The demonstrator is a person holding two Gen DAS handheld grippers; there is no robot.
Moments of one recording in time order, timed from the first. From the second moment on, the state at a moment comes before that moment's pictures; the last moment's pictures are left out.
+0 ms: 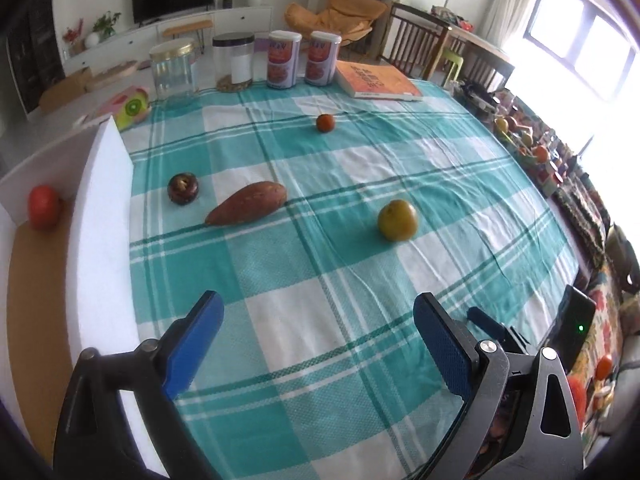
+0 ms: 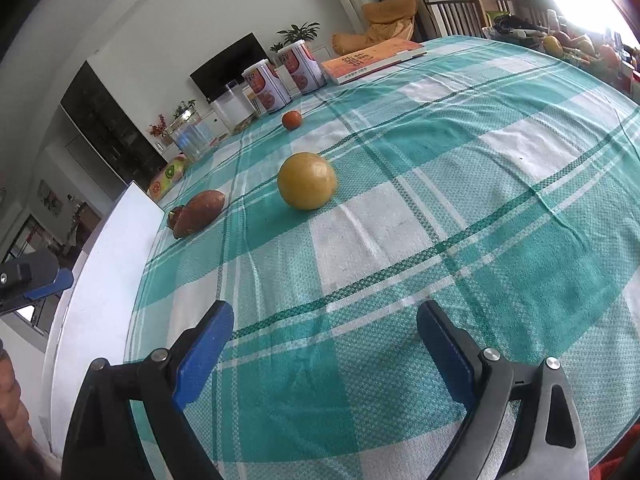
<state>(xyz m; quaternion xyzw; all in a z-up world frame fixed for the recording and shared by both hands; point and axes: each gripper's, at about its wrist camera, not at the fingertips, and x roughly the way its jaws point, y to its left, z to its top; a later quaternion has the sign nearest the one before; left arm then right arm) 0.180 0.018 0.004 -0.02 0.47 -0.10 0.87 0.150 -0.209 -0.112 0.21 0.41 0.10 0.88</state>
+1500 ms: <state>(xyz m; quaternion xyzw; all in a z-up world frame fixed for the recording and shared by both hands) 0.225 0.026 -0.100 -0.03 0.60 -0.05 0.80 0.150 -0.219 -0.114 0.24 0.40 0.11 0.88</state>
